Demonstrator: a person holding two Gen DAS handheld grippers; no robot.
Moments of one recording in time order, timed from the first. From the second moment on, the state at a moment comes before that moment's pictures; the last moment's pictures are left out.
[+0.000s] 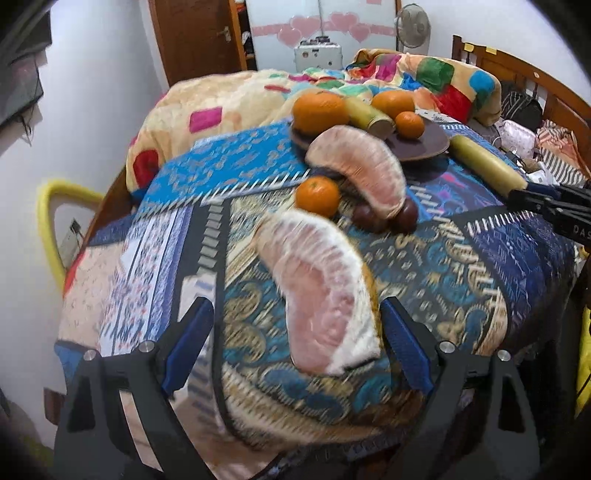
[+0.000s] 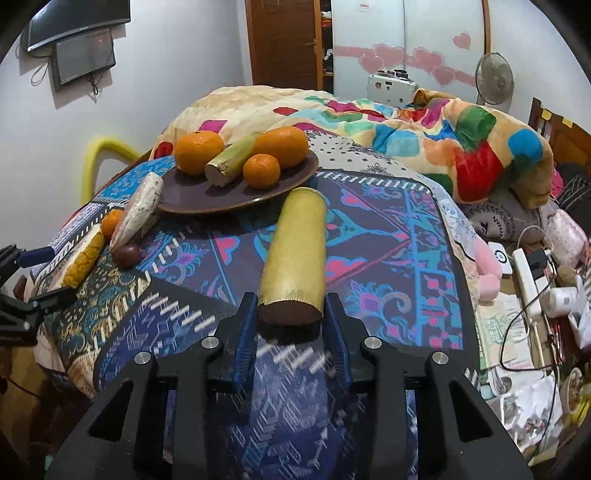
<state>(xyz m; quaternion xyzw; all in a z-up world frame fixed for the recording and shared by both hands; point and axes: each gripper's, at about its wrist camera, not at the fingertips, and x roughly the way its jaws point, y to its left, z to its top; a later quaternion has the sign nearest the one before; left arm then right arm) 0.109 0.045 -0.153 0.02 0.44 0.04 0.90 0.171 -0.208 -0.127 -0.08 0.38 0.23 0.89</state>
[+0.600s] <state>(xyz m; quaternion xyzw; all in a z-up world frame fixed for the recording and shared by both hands) 0.132 0.061 -0.151 -0.05 0.48 -0.02 0.88 0.156 -0.211 -0.121 -0.07 0.40 0.22 0.89</state>
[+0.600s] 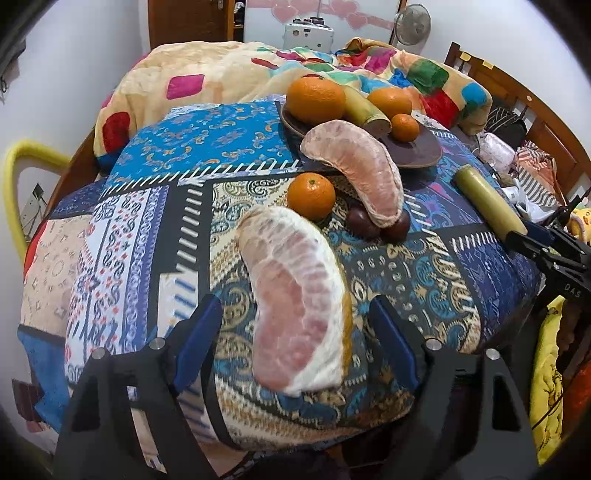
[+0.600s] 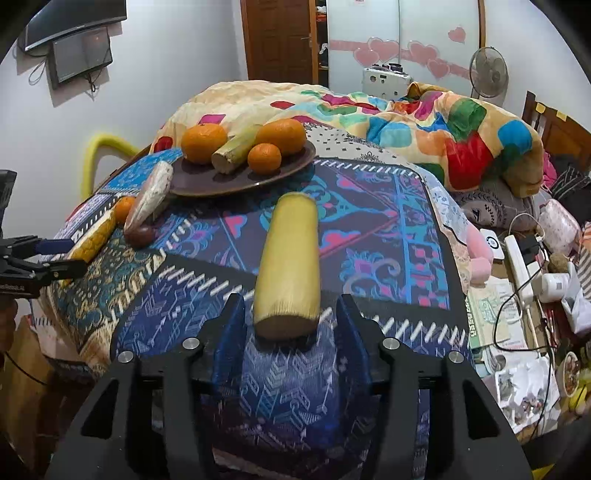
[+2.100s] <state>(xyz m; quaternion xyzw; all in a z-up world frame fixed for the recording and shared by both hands) 0.149 0.081 -0.150 -0.06 0.48 -0.04 0.88 0.179 -0.198 -0.104 -0.05 0.37 0.25 0.89</state>
